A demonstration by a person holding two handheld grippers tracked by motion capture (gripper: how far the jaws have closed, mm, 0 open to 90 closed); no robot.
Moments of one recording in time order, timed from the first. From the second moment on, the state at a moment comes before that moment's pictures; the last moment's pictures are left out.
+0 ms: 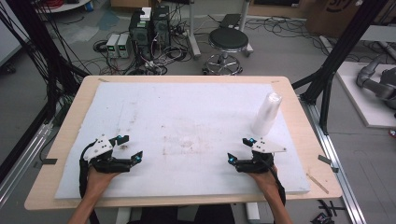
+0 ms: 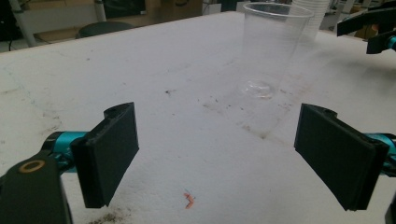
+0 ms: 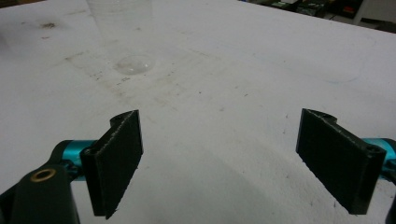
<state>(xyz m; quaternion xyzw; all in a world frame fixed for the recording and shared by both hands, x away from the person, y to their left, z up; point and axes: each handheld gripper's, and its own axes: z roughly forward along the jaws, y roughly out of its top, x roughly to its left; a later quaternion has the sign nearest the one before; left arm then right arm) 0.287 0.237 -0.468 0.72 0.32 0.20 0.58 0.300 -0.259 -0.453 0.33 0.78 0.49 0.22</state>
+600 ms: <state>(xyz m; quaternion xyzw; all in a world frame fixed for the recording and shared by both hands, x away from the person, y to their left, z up) 0.285 0.237 -0.468 0.72 0.32 0.21 0.58 0.299 -0.260 -0.453 0.33 0.77 0.50 0.22</state>
